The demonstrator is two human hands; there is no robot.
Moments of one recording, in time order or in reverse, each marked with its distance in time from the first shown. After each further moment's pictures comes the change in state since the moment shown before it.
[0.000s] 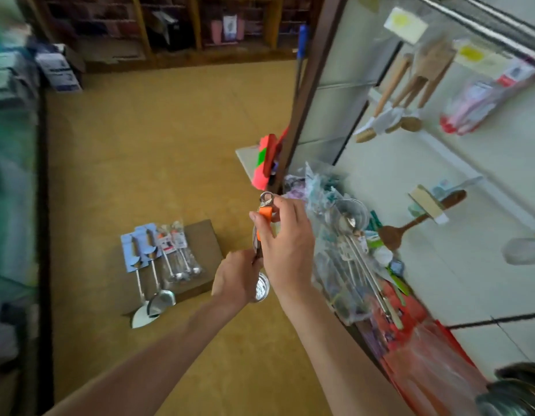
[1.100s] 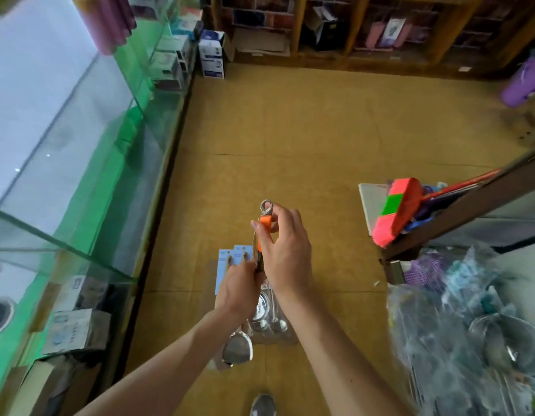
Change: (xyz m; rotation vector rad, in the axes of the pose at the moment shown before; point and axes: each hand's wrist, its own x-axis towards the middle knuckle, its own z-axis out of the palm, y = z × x) left_hand 0.183 -0.237 -0.164 -0.141 0.250 -0.367; right_hand 0.082 -0.087 0.371 0.275 -0.396 -0.086
